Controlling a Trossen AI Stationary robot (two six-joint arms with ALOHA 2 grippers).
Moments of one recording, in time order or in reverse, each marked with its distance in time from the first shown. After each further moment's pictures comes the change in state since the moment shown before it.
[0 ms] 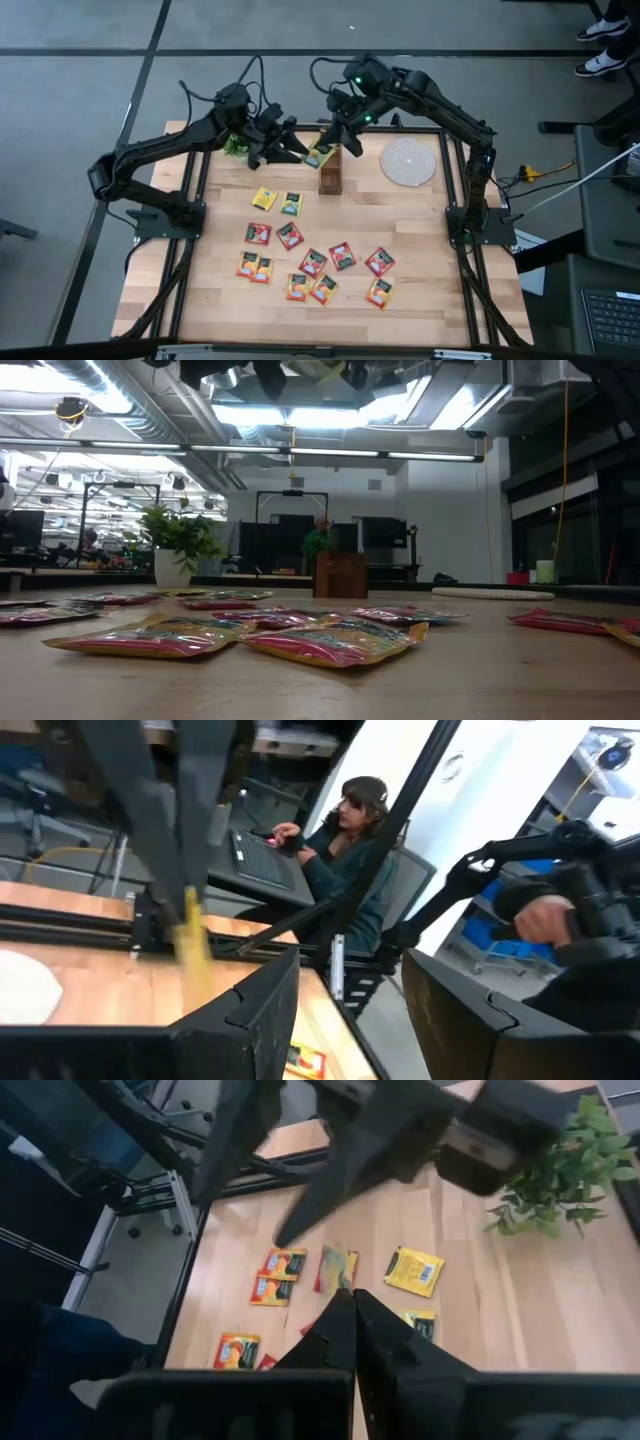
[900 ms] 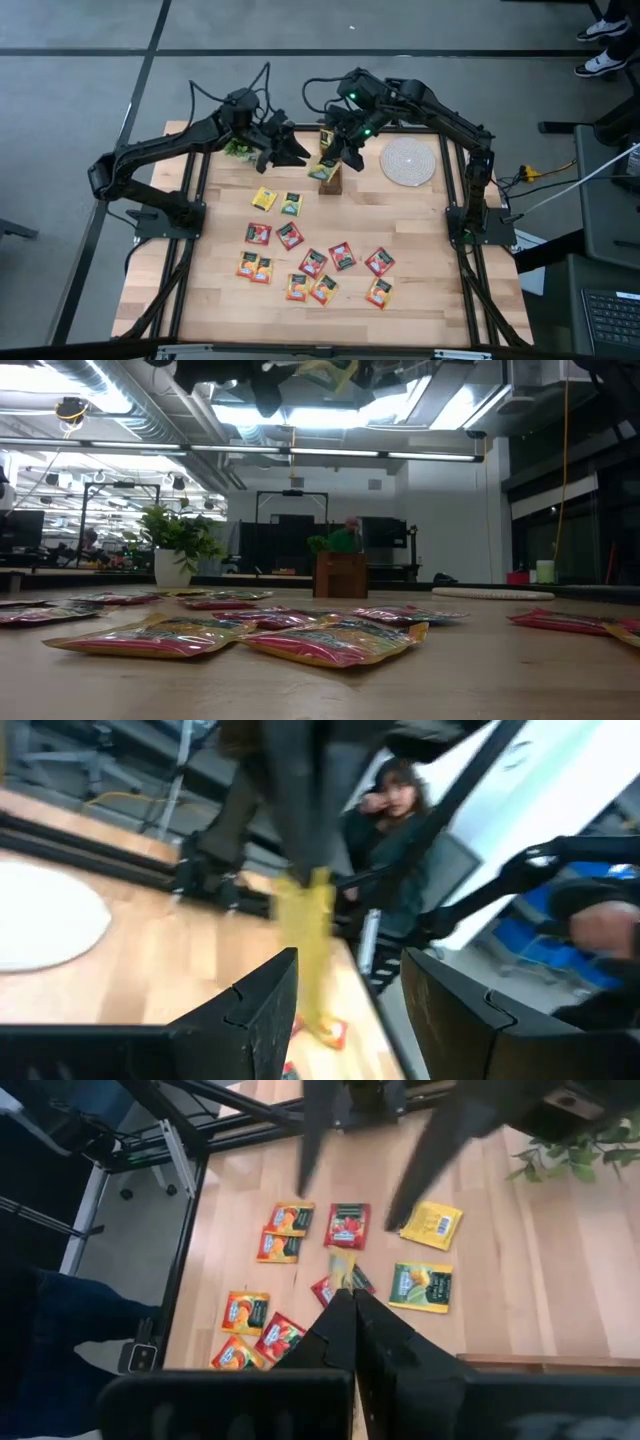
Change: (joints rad) left arm -0.019 0.000 0.000 -0.205 -0.129 0.062; right arm 0.073 0.002 0.001 -0.111 0.074 0.002
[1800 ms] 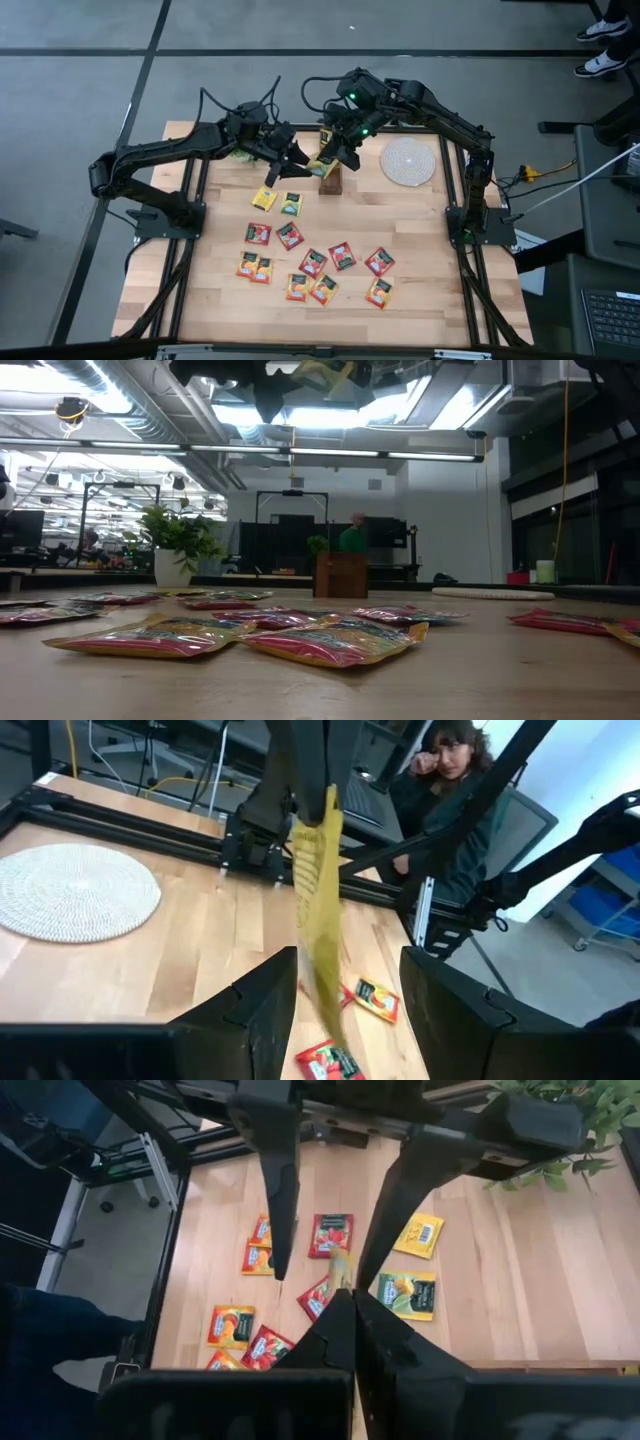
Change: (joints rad) left arm -0.104 0.001 0.000 -0.105 -0.212 0.130; right arm 0.009 0.000 0.000 0.035 0.053 0.032
